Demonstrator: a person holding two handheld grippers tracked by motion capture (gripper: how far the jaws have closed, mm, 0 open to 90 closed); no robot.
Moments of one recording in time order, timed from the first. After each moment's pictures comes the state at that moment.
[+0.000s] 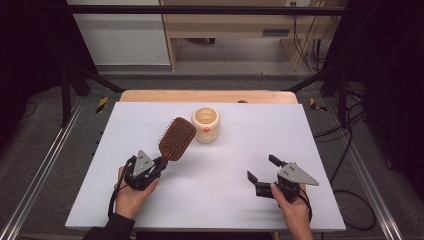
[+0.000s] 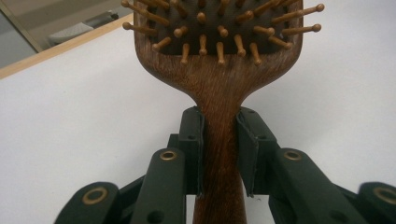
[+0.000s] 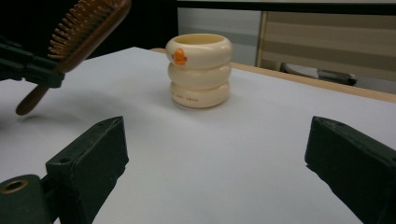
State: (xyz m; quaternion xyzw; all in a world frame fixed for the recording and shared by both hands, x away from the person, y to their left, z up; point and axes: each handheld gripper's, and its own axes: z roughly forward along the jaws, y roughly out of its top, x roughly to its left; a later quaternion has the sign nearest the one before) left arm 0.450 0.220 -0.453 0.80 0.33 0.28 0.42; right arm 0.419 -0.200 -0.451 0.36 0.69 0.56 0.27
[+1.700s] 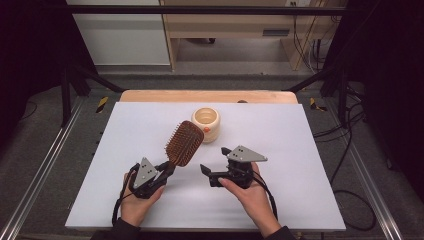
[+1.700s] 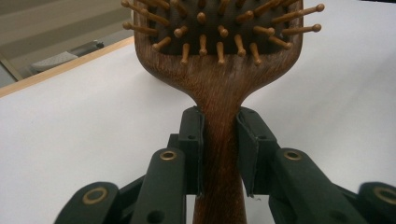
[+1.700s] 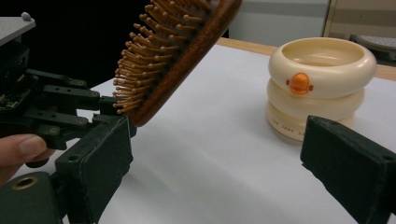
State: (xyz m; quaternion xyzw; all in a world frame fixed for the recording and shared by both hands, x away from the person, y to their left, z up) left arm 0.429 0.204 -0.451 0.78 0.30 0.27 0.47; right arm 0.443 -0.084 -0.414 0.35 0.73 0.56 0.17
